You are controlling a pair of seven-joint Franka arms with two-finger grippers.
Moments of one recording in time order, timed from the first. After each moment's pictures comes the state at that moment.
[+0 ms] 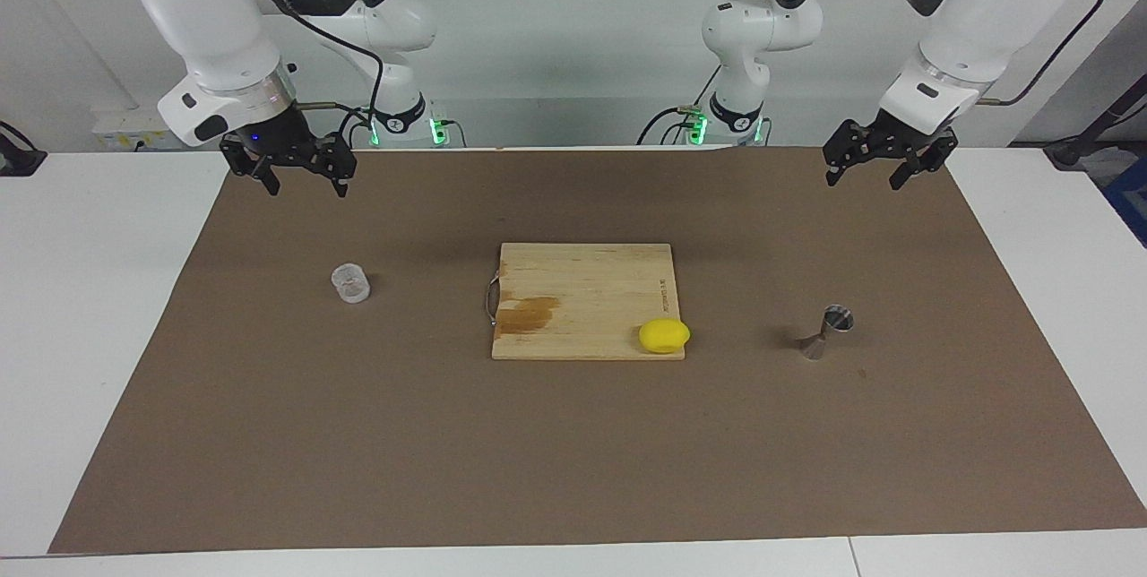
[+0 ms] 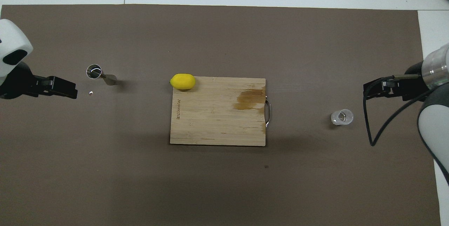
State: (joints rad) left arm 0.03 -0.03 -0.12 -1.68 -0.06 1.61 0.02; right arm -0.04 -0.03 0.09 -1.69 -0.02 1.61 0.10
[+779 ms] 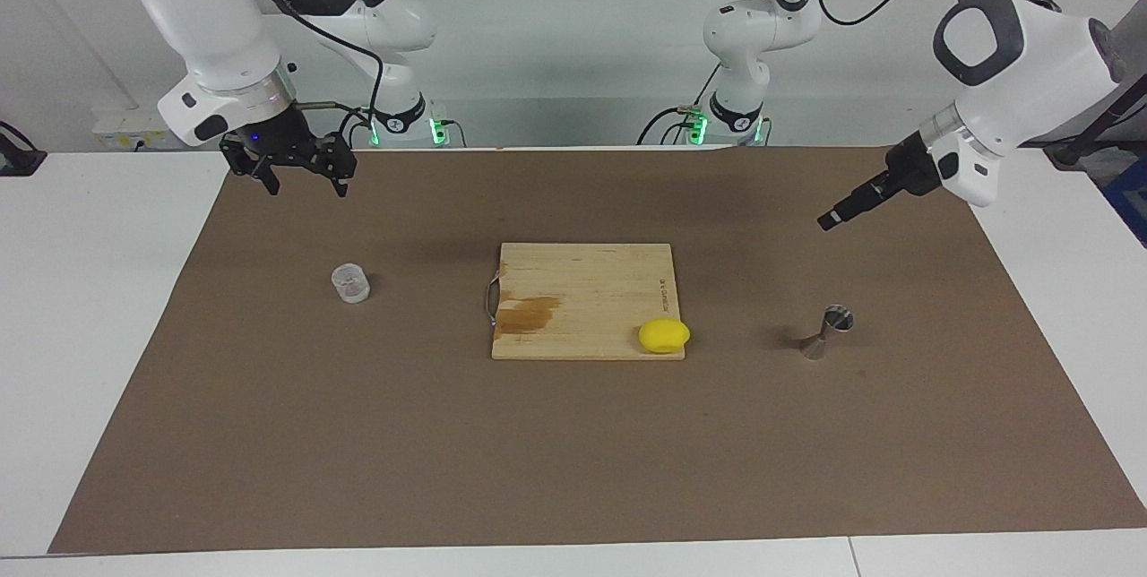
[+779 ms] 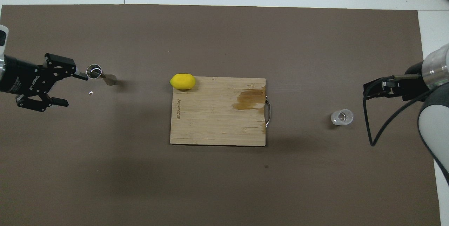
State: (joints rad) left arm 0.18 0.08 -0.09 -1.77 -0.52 1.70 -0.56; right arm -0.04 -0.03 0.09 -1.69 -0.02 1.61 0.10
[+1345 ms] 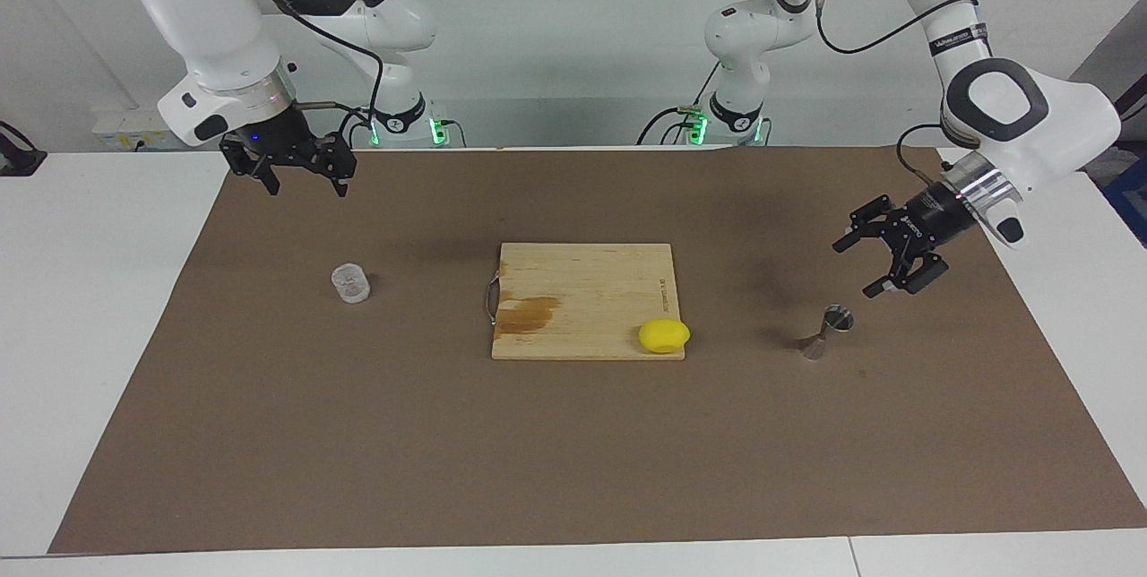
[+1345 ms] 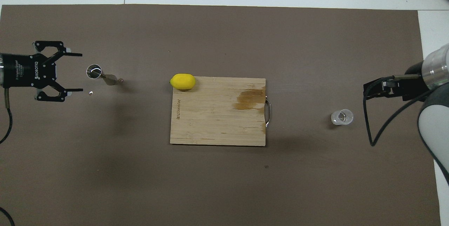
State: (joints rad) left arm 0.27 0.16 -0.09 -1.89 -0.87 1.95 -1.05; right arm -0.04 -0.03 0.09 -1.69 -0.02 1.61 0.10
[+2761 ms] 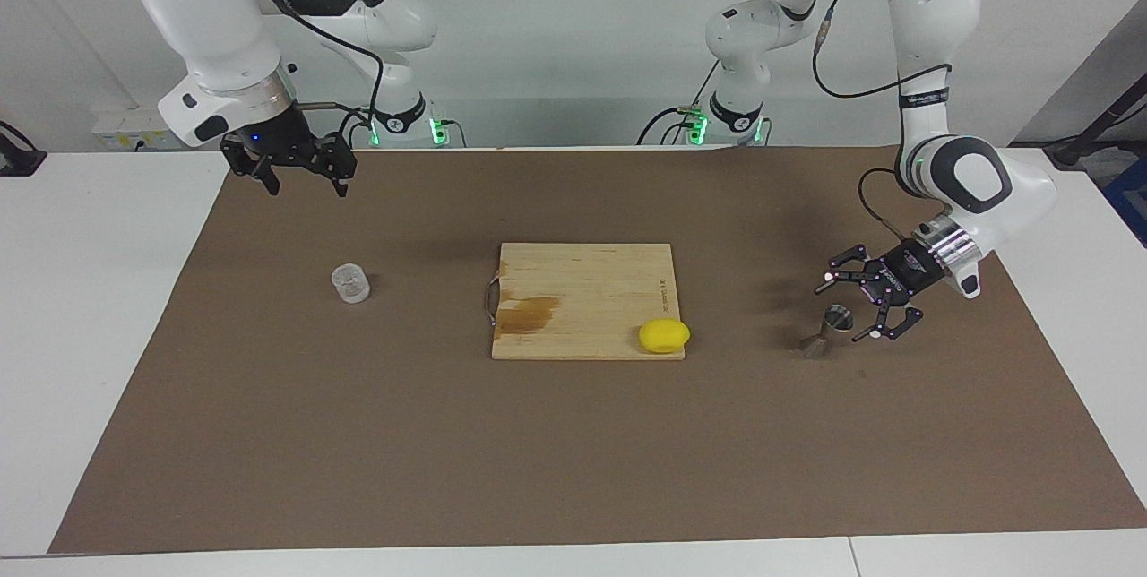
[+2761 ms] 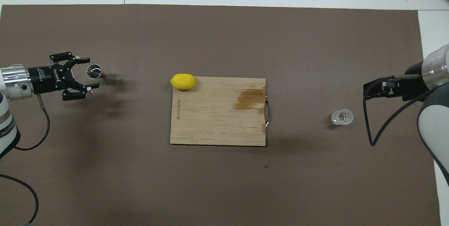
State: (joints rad) left arm 0.31 0.31 -0.11 -1.97 -1.10 2.04 -1.10; right arm -0.04 -0.03 0.09 -1.69 -0.02 1.61 0.10
